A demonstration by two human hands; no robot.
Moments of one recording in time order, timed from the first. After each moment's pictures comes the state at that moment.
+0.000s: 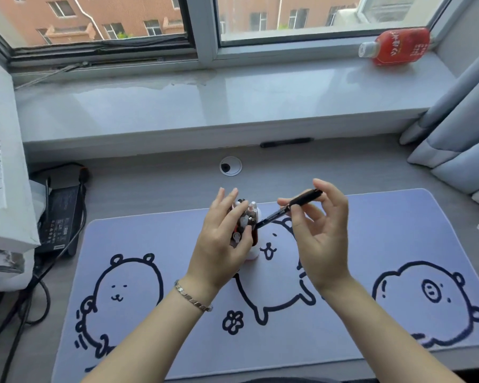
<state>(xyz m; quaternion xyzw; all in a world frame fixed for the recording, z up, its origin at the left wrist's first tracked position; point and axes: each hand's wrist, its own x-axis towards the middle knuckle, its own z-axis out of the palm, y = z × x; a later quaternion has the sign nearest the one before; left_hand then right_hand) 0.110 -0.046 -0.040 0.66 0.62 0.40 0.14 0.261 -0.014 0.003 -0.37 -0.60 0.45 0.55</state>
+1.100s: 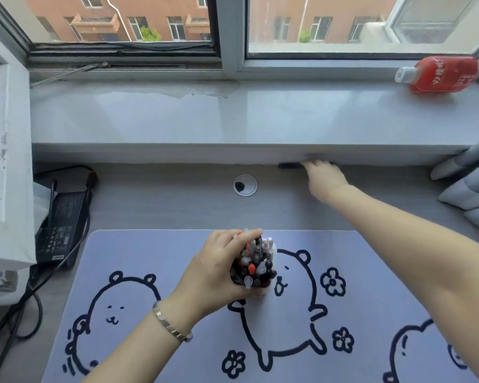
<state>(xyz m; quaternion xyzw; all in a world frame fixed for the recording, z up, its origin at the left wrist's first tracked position) 0.074 -0.031 -0.028 0.67 0.64 0.24 0.28 0.248 0.212 -0.072 -0.53 -0.84 0.08 -0.09</state>
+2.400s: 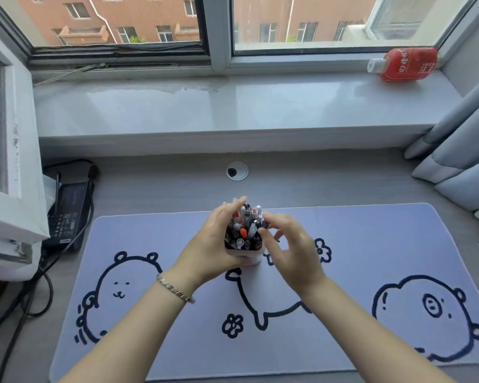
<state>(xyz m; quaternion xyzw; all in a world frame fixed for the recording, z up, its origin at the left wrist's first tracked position) 0.084 -0.047 -0.016 0.60 0.66 0.26 0.37 0.246 -0.010 -0.037 -0.38 -0.76 0.30 0.42</state>
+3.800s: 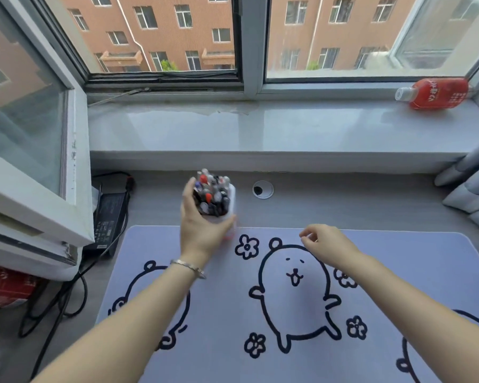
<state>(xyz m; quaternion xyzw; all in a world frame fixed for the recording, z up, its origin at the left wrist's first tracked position) 0.026 -0.019 -0.040 0.39 0.74 0.52 0.21 0.254 0.060 -0.034 -0.57 -0.74 0.34 -0.05</state>
